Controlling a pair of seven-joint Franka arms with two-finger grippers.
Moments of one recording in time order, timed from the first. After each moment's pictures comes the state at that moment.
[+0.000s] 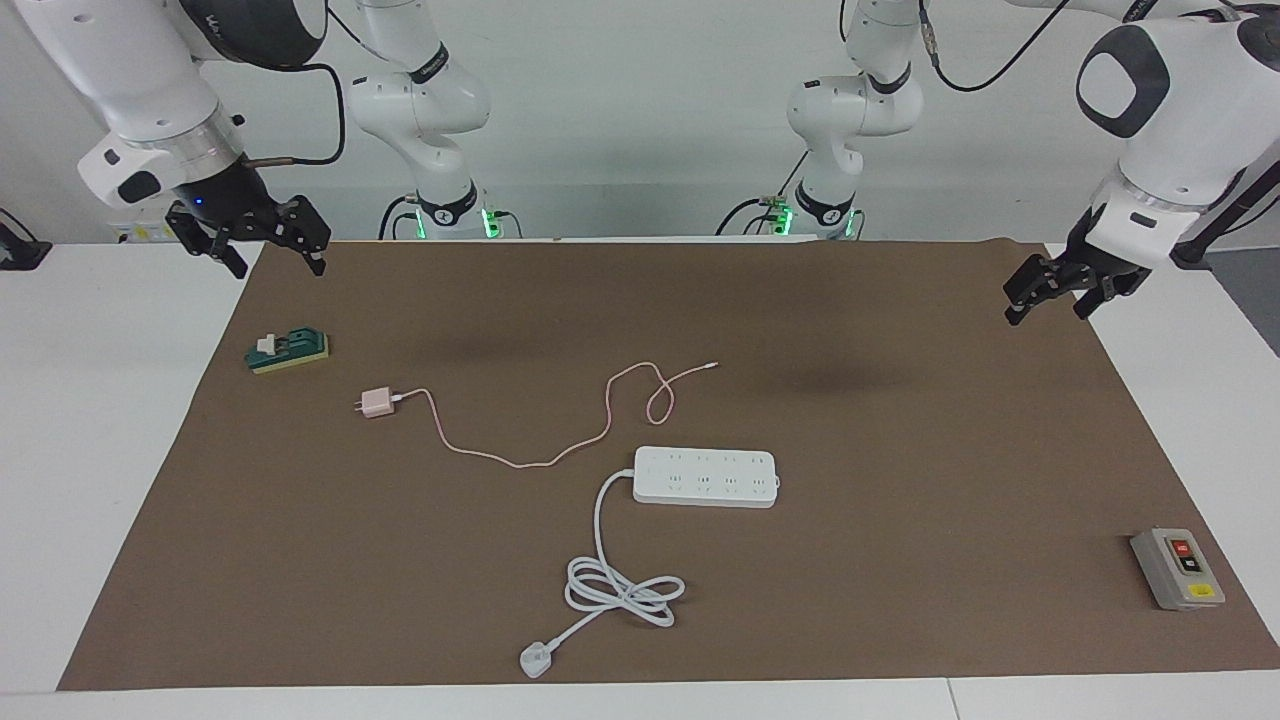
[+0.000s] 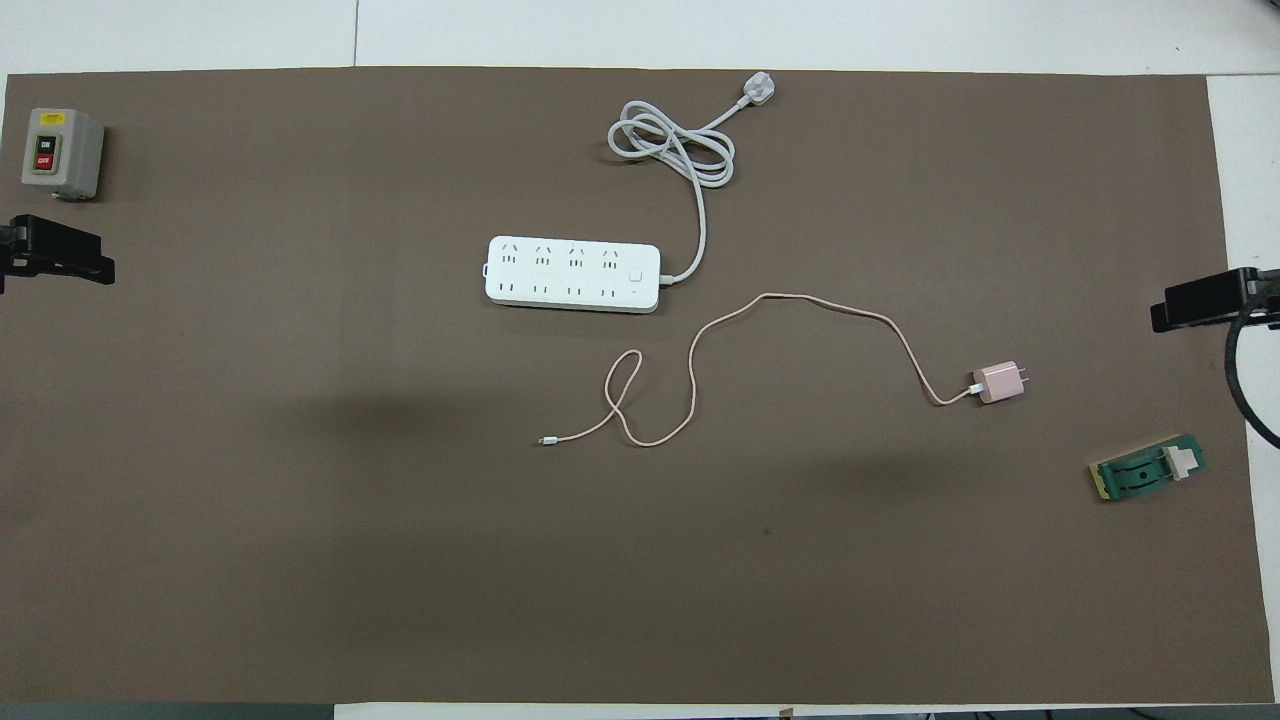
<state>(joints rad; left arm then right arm) -0.04 0.08 0.09 -1.58 -0.01 1.67 0.04 0.05 -0.05 -0.13 -1.64 0.02 1.59 -0.09</state>
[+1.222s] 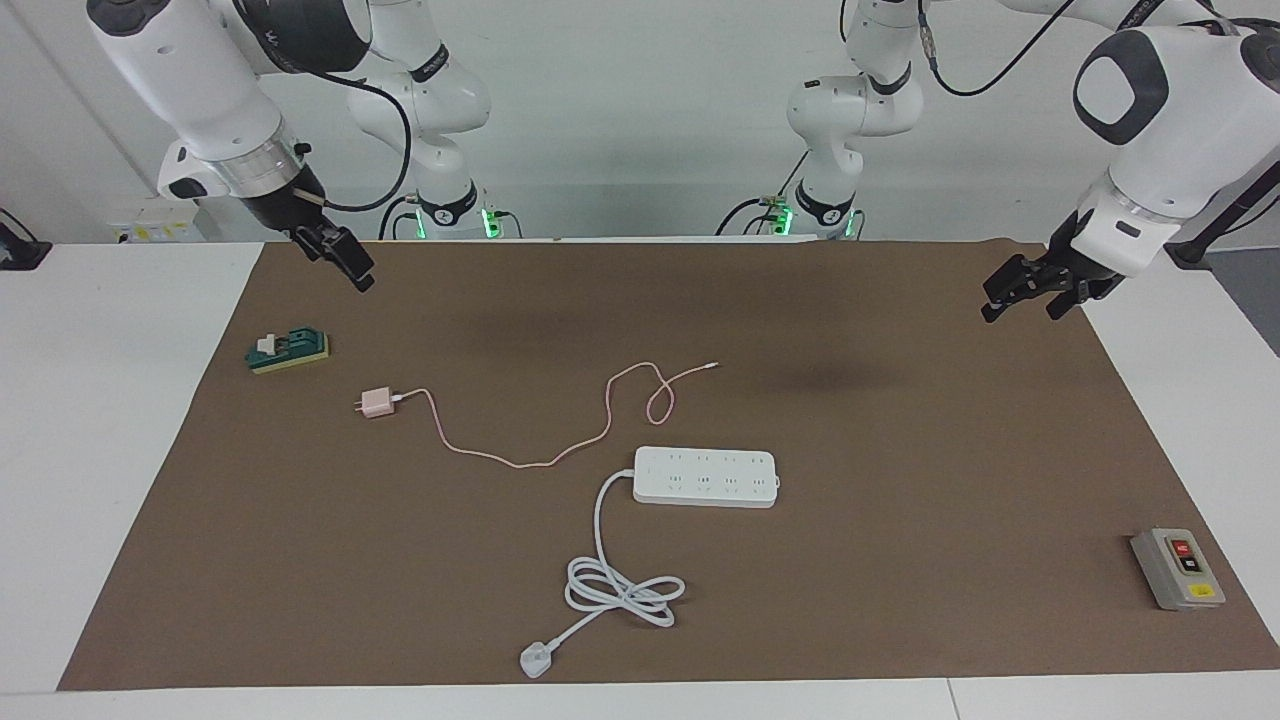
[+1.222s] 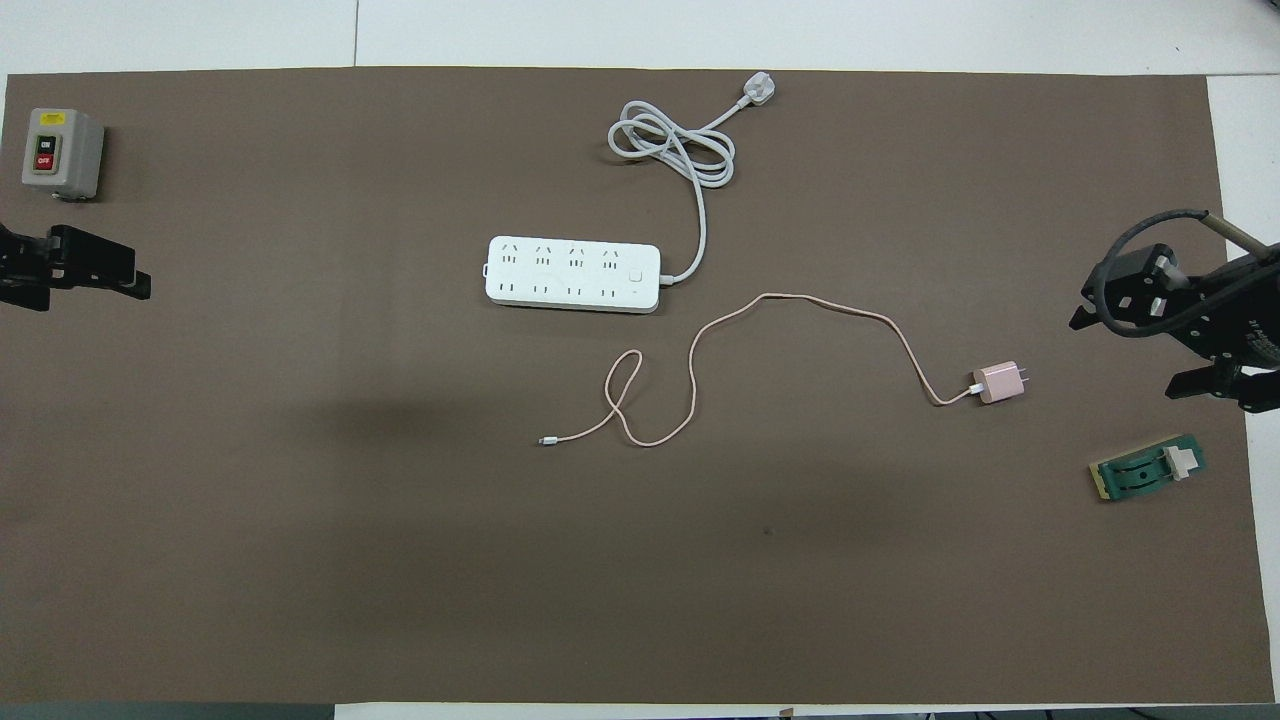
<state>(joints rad) -0.04 0.10 0.09 -1.57 -0.09 1.60 0.04 0.08 -0.08 -0.10 -1.73 0.08 1.56 0.66</state>
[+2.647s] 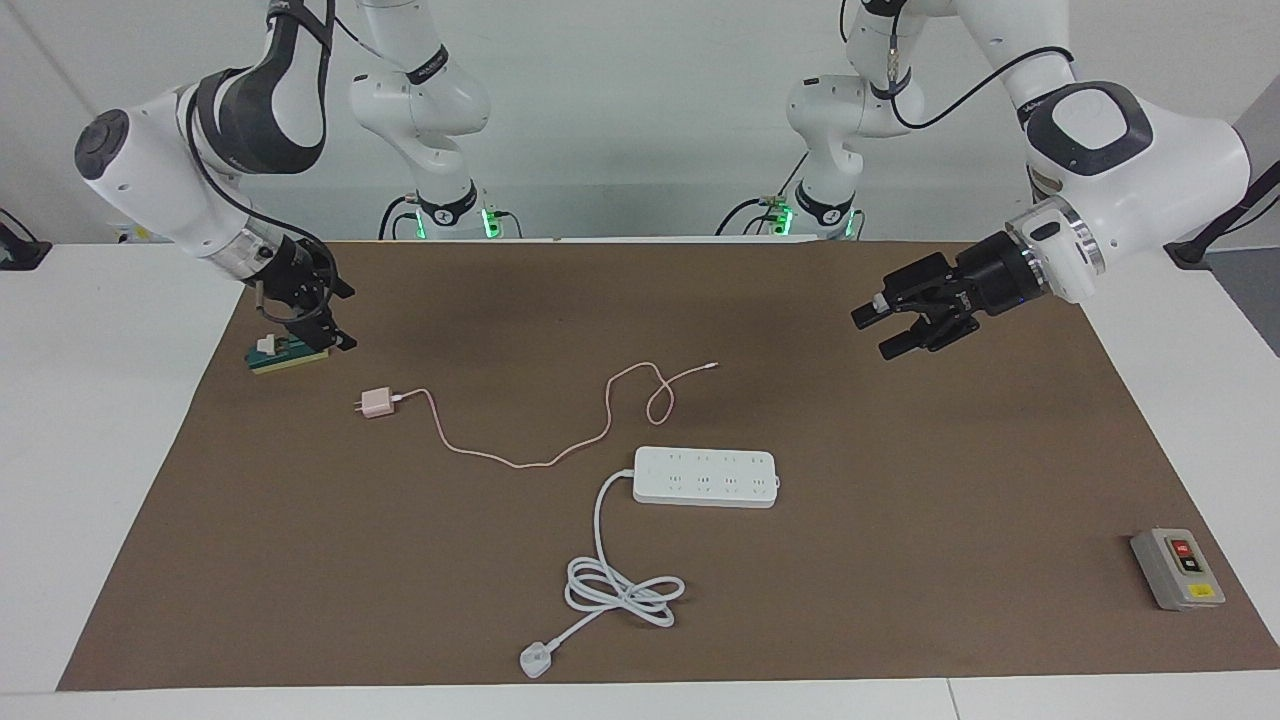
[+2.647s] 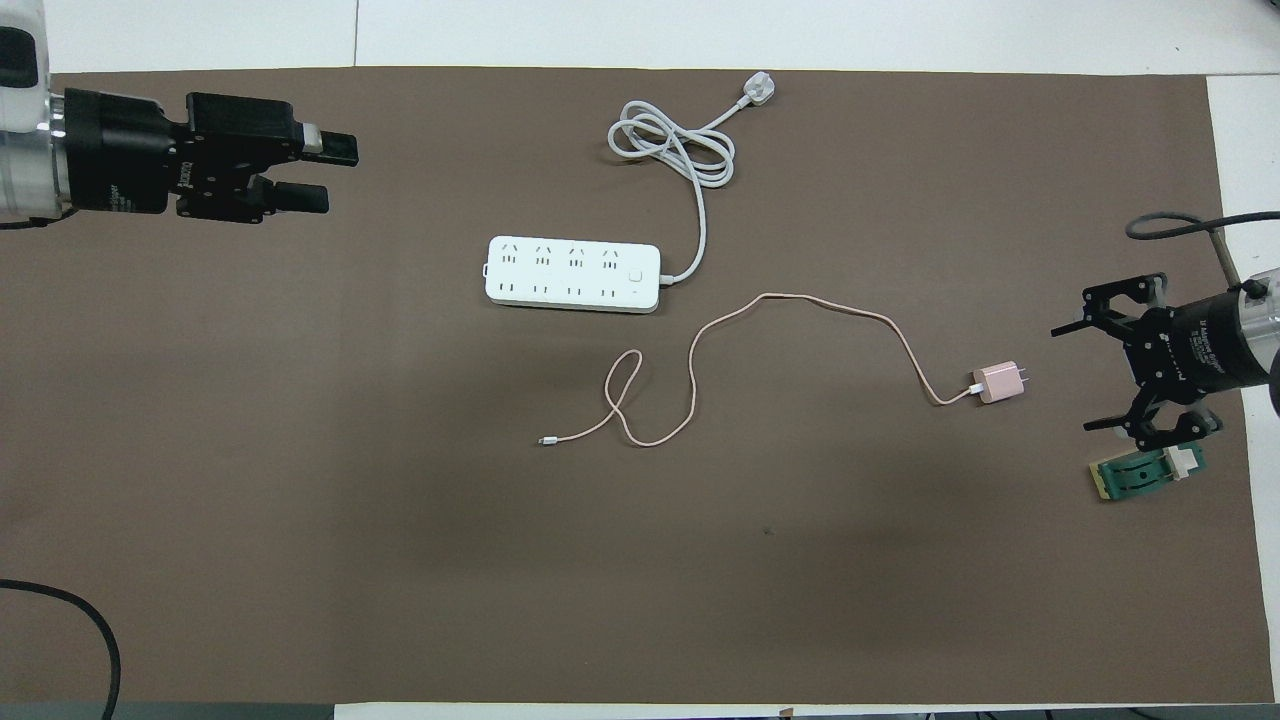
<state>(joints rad) -0.12 0.18 0.08 -1.58 -1.01 1.77 0.09 -0.09 -0.03 -0.11 -1.99 0.36 1.75 1.03</state>
